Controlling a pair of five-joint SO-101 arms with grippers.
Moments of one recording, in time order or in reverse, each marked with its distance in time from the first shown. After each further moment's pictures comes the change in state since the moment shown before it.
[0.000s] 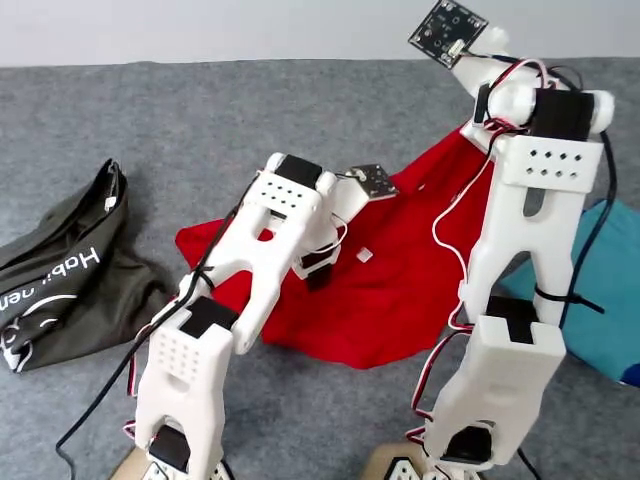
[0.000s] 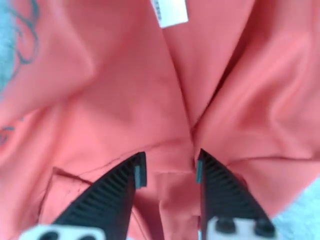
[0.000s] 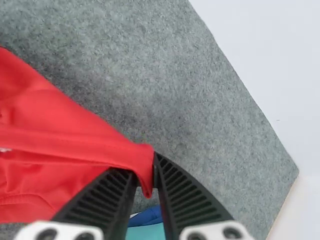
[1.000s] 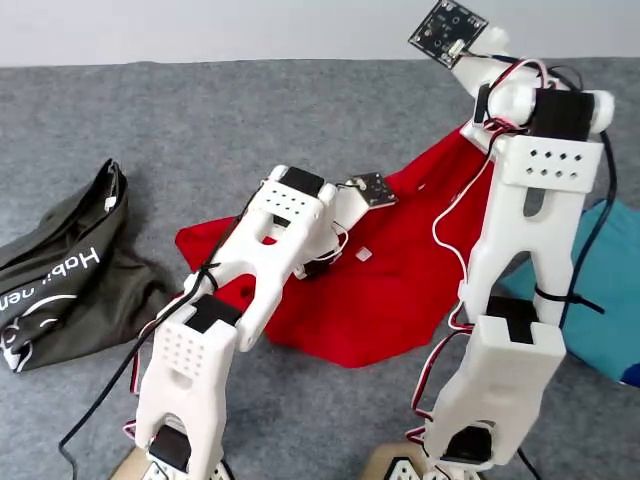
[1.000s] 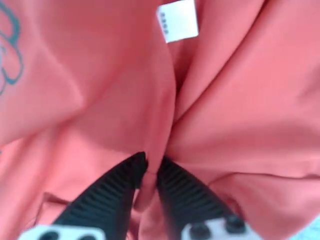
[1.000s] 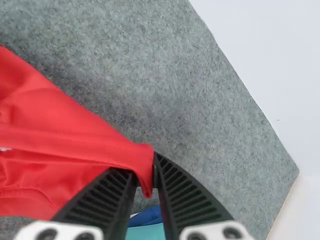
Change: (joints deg) left arm 0.0 2.3 4.1 -6.6 0.0; right arm 0.0 0.0 0.0 0.0 0.0
